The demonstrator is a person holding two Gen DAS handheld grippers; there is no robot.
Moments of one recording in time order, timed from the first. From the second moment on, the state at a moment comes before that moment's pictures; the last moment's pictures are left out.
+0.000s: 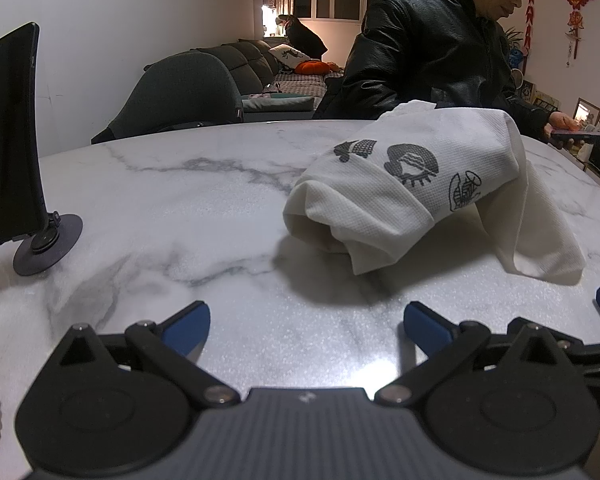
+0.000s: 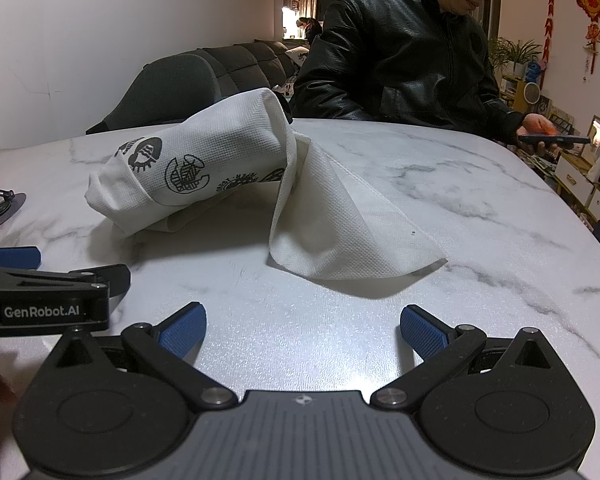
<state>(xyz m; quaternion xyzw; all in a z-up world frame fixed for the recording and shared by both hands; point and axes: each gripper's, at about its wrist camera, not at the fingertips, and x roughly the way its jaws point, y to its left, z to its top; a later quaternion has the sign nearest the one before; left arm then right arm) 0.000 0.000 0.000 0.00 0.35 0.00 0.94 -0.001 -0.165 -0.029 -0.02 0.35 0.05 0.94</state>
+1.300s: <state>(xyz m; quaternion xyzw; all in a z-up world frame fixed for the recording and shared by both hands) 0.002 0.002 0.000 0.00 0.35 0.00 0.94 -0.001 -0.165 -0.028 -0.02 0.35 0.04 0.94</state>
